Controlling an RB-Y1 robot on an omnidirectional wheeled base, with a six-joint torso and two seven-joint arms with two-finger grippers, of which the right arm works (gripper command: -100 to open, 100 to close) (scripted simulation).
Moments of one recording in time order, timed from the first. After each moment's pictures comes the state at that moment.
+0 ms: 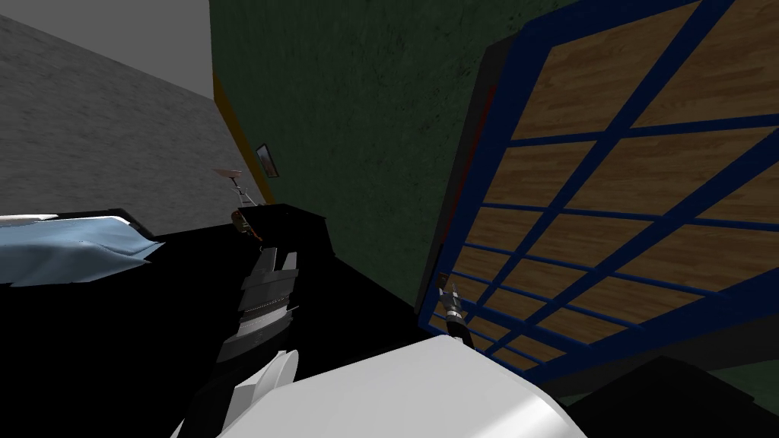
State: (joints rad) arm 0.12 -0.20 -0.16 -0.79 -0.47 -0.85 -0.50
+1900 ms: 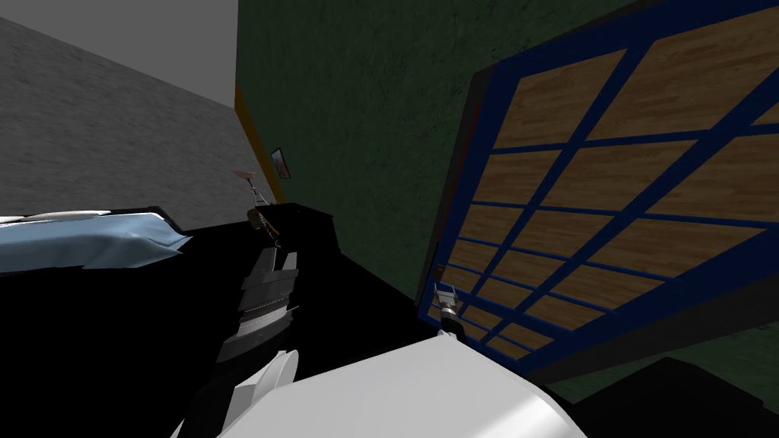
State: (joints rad) arm 0.09 -0.19 -0.08 -0.80 -0.63 -0.86 -0.97
